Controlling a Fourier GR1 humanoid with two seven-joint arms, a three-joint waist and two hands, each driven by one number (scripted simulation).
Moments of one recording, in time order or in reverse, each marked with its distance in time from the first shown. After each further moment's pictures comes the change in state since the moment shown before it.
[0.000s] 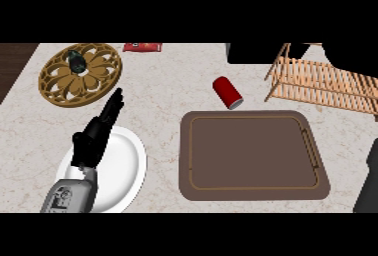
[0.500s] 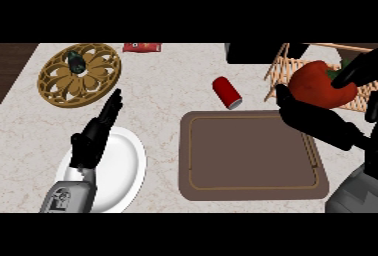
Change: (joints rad) left arm 0.010 0.004 -0.002 -0.010 0.004 0.003 0.004; right arm 0.181 0.124 0.234 -0.174 0.063 -0.029 0.068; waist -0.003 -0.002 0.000
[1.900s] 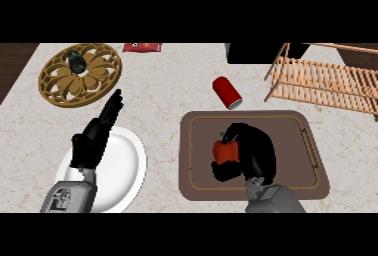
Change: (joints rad) left arm 0.000 0.004 -0.008 0.005 0.001 0.009 -0.005; right arm 0.381 0.084 0.293 0.559 -0.305 -0.251 -0.254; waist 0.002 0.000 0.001
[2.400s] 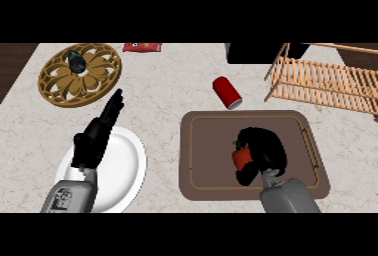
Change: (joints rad) left arm -0.003 0.000 -0.007 0.000 -0.002 0.006 0.005; right arm 0.004 -0.032 -0.144 0.150 0.103 0.277 -0.268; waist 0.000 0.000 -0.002
